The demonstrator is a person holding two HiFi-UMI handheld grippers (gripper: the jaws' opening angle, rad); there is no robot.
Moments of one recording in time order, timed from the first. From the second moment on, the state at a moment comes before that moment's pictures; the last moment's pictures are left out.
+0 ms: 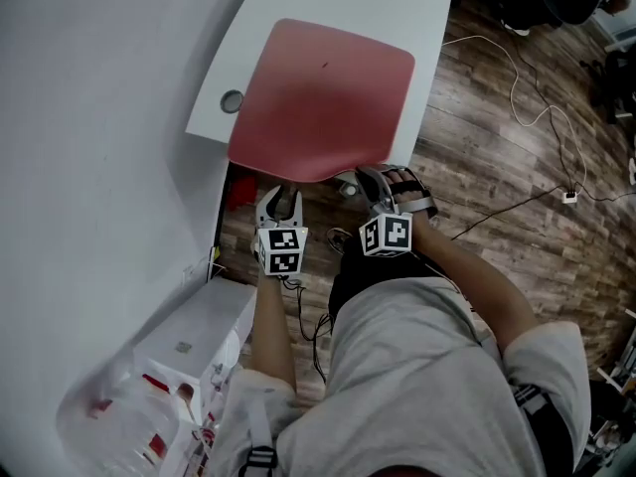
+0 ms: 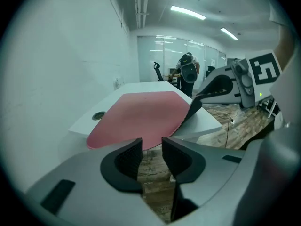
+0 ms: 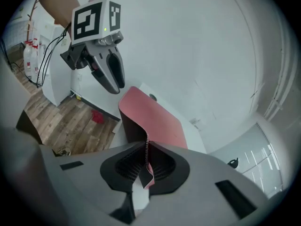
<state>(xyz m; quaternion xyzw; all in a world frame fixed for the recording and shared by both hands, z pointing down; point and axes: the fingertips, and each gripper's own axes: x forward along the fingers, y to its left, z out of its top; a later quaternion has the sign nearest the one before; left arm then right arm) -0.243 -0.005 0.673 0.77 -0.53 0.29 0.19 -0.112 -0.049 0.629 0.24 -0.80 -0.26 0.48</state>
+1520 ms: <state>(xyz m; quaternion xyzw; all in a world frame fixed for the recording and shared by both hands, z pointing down) -0.242 -0.113 0.657 0.74 -0.51 0.44 0.09 -0.111 -0.136 0.547 0.28 -0.86 -0.17 0.39</state>
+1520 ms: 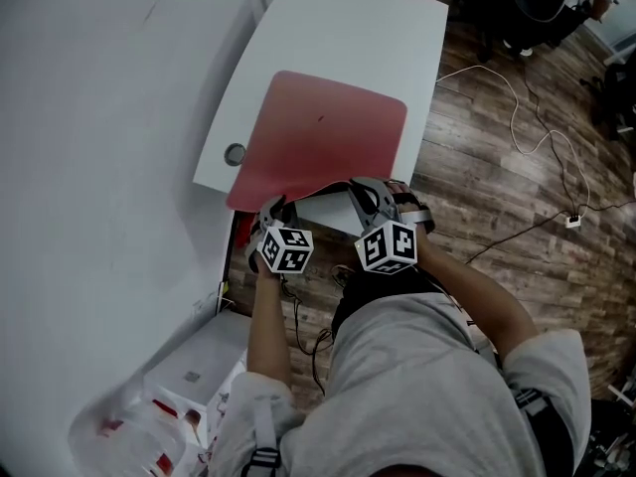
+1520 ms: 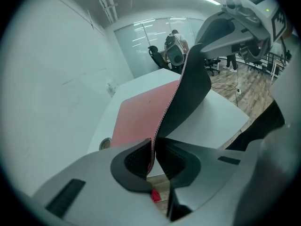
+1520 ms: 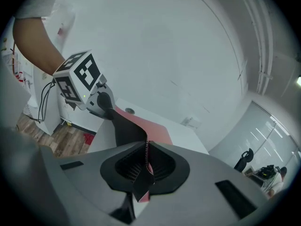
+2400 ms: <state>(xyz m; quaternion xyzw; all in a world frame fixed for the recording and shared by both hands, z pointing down) -0.228 -0.164 0.562 0.76 -0.57 0.28 0.13 -0.093 -0.166 0.478 0.36 -0.86 -0.15 0.33</state>
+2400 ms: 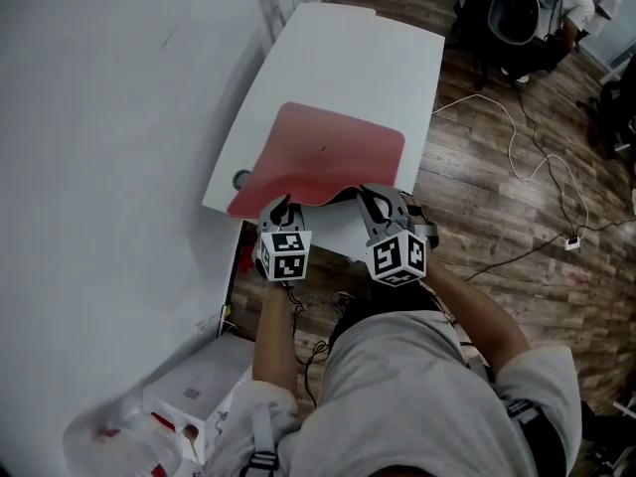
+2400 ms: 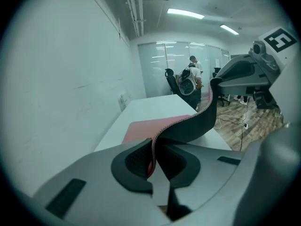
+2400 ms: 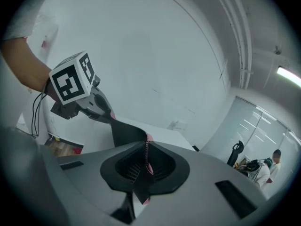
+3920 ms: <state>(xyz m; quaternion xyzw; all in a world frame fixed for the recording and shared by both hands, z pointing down) -0.188 -0.201 0.426 0.78 -0.60 0.11 0.12 -0.068 -0.195 0.387 0.43 -0.87 -0.12 0.22</state>
